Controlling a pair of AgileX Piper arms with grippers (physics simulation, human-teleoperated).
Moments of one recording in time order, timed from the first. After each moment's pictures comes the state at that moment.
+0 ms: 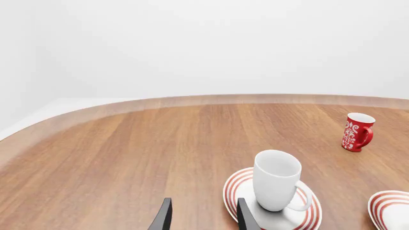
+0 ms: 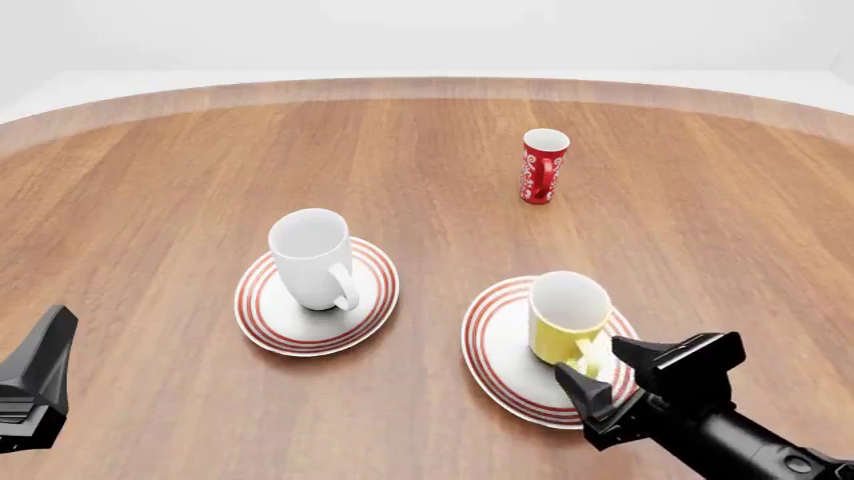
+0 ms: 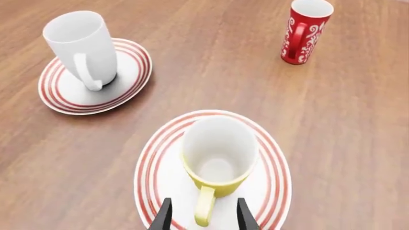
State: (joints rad) left arm 0.00 0.01 0.00 0.00 0.00; right arm 0.48 1.49 0.00 -1.00 0.02
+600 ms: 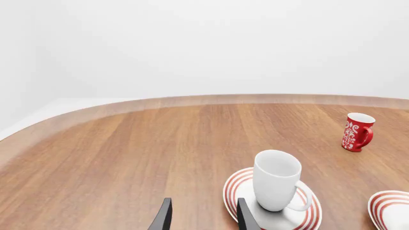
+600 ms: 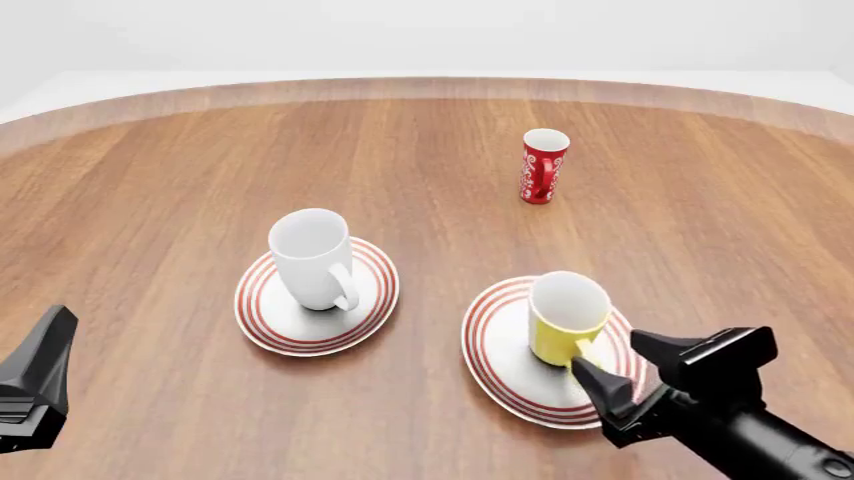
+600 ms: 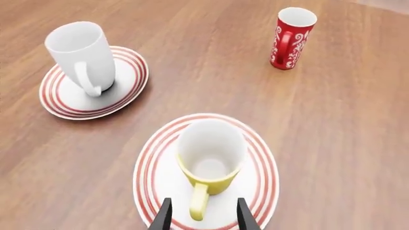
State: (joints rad) left arm 0.00 0.01 0.00 0.00 0.00; right arm 0.45 1.25 0.00 -0.77 0.02
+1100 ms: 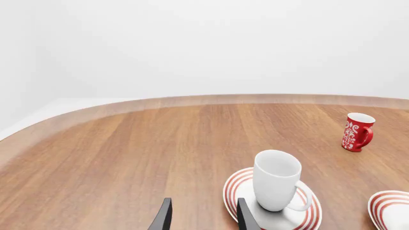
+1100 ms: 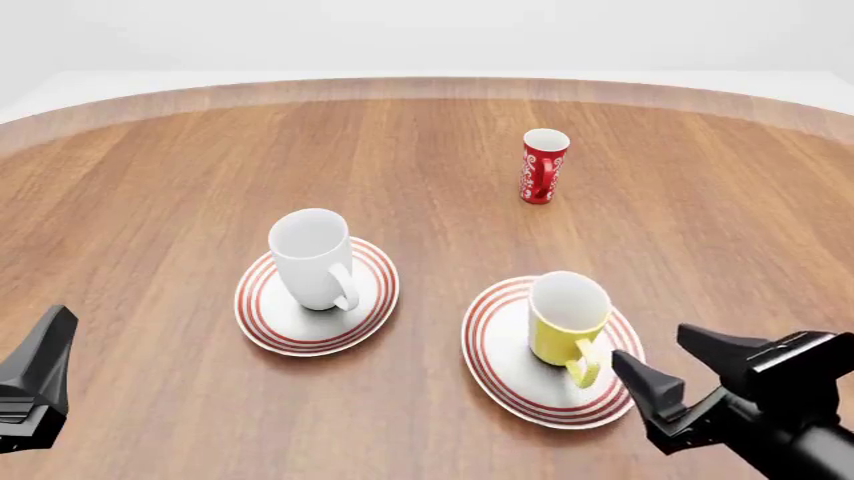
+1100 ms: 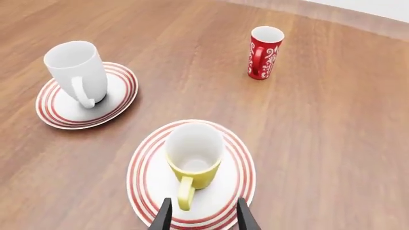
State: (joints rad) left arm 0.00 0.01 0.00 0.00 0.00; right arm 0.38 0.81 0.00 -0.38 0.00
